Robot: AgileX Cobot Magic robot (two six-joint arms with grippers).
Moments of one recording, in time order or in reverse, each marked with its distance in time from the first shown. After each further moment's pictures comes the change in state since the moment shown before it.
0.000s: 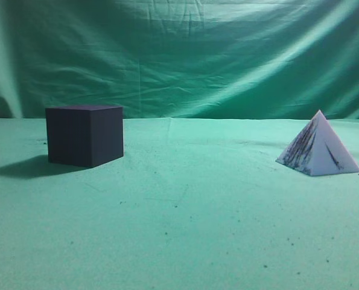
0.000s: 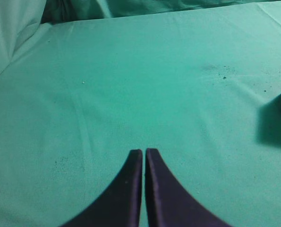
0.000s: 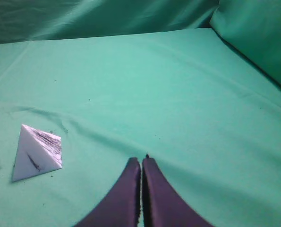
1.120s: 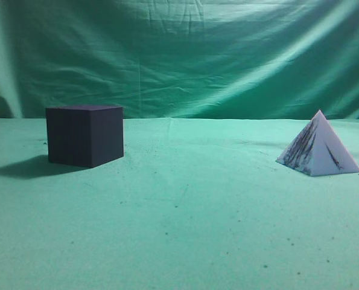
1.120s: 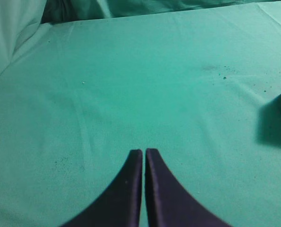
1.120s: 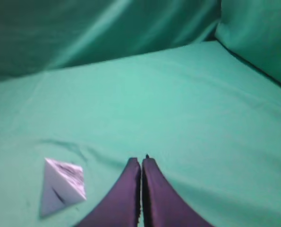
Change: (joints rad) left arm 0.000 0.000 0.000 0.000 0.000 0.000; right arm 0.000 0.000 0.000 0.095 -0.057 0.004
